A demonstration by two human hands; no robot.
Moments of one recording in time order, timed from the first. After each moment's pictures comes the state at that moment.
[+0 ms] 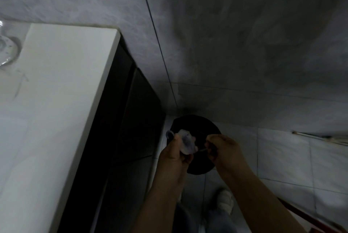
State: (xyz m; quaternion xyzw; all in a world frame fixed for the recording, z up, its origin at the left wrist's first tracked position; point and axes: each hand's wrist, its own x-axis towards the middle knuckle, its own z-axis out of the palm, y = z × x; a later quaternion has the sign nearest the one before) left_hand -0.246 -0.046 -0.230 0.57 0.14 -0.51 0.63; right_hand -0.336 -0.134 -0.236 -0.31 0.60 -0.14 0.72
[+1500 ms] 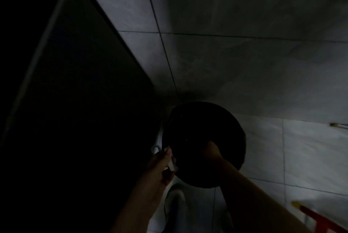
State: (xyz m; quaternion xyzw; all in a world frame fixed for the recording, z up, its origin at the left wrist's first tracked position) left_hand -0.210 0.002 -0.432 0.62 0.17 -0.53 0.55; right_hand -0.311 -0.127 -0.567 -0.65 0.53 0.23 0.49
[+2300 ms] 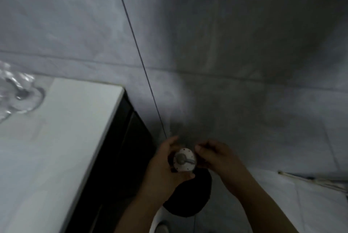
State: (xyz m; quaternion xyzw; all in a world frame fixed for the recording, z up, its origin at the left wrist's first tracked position) left_hand -0.213 -0.086 -0.144 0.70 -0.25 -0.44 0.50; right_hand -0.330 -0.205 -0.125 -0.48 0.43 -0.12 0.76
